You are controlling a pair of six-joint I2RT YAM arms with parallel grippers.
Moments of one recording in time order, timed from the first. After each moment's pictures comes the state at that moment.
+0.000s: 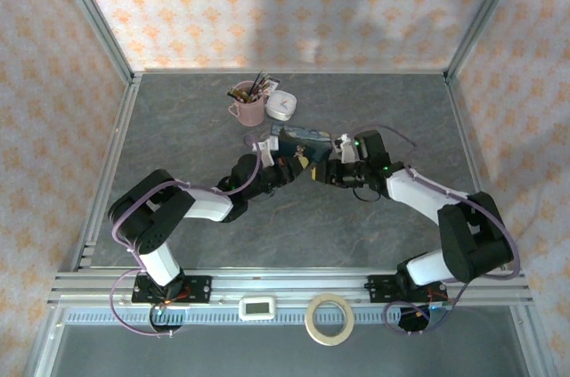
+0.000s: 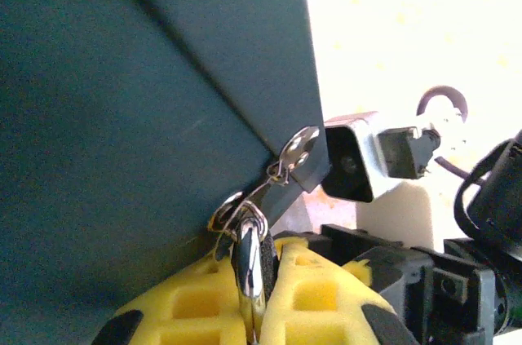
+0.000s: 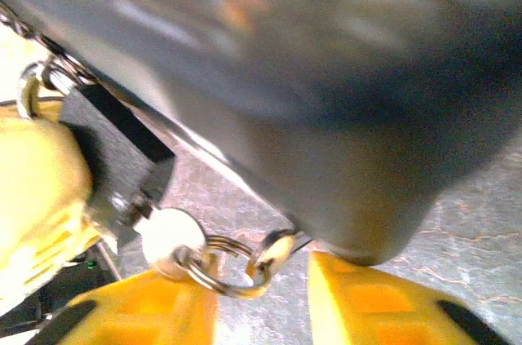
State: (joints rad) left arm -0.67 1.71 0.61 0.90 0.22 -1.12; right arm 0.36 1.41 0.71 -0.11 -0.63 0.52
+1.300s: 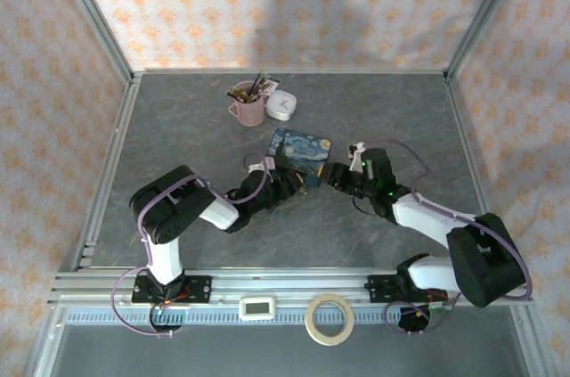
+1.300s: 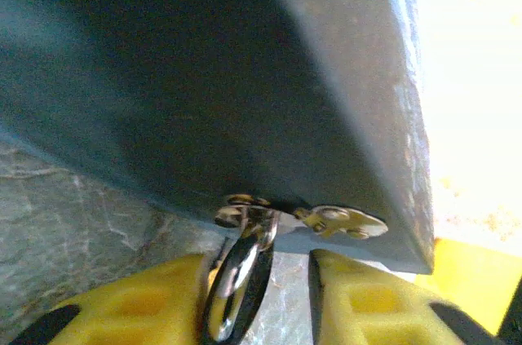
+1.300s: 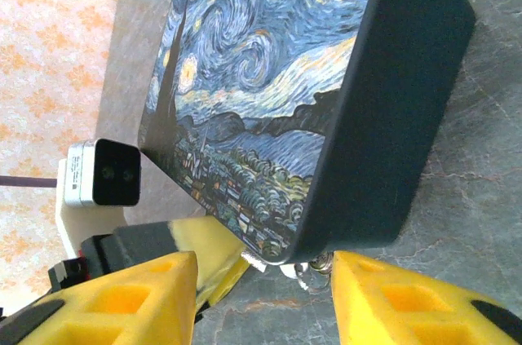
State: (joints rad) left arm -0.73 1.84 0.54 0.88 0.06 -1.23; right arm 0.43 1.27 0.48 0.21 -0.39 0.77
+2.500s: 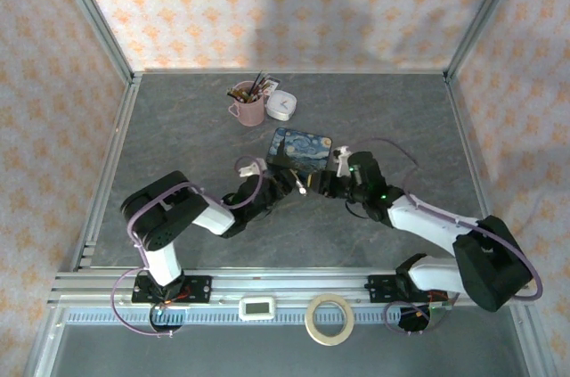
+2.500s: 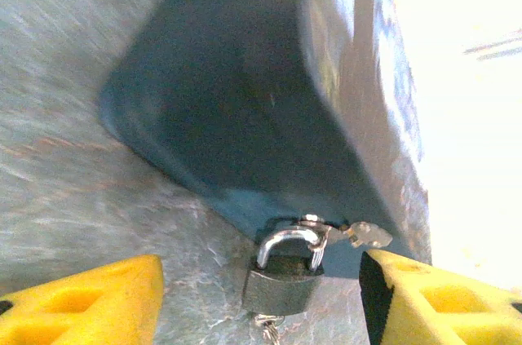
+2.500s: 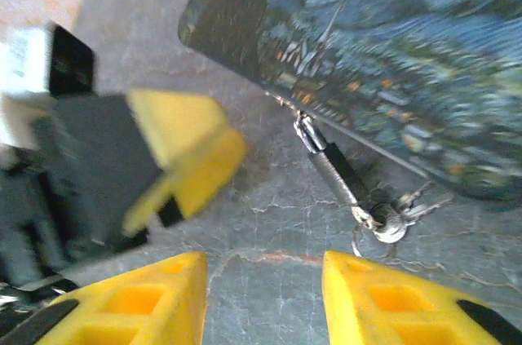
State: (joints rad) left arm -0.70 1.67 0.40 0.85 -0.13 -1.25; right arm 0.64 1.31 0.57 0.09 -0.29 0.61
